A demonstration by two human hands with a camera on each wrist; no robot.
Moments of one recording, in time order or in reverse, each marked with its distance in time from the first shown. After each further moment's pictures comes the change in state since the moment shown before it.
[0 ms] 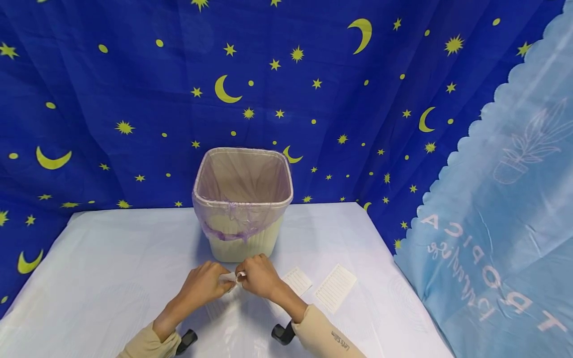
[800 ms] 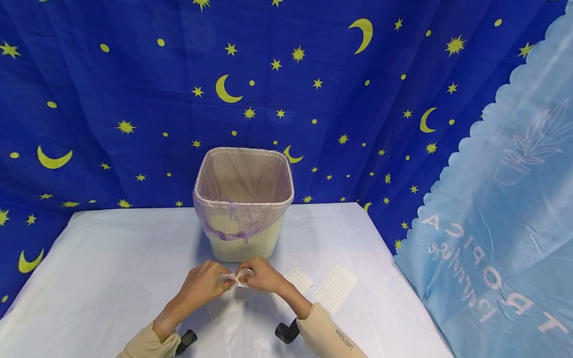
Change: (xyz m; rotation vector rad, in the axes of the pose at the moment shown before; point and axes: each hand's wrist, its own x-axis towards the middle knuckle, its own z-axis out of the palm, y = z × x) left_hand 0.000 -0.001 -0.001 0.035 0.025 0.022; right_hand -0.003 0.012 0.002 0.383 -0.140 0.189
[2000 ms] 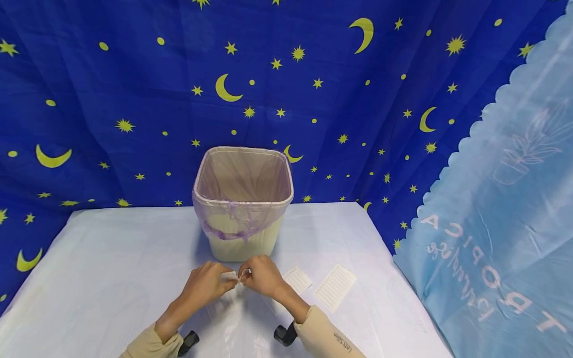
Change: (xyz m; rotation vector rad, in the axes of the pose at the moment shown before) left_hand -0.001 0.008 0.002 -0.031 0.034 -0.037; right_hand -0.003 -0.006 0.003 -0.246 0.166 -0.097
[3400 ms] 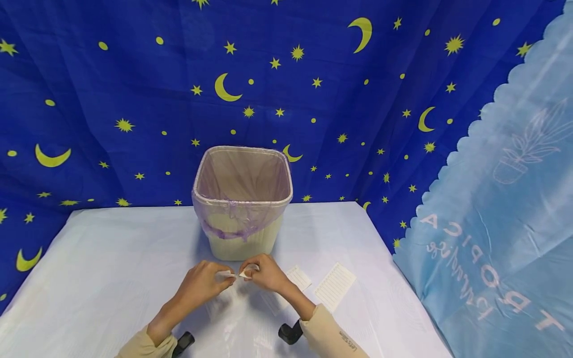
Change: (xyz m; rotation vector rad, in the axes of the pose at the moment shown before) left_hand -0.002 -0.001 -0.006 -0.045 -0.023 0.010; right_hand -0.005 0.013 -0.004 0.286 -0.062 0.184
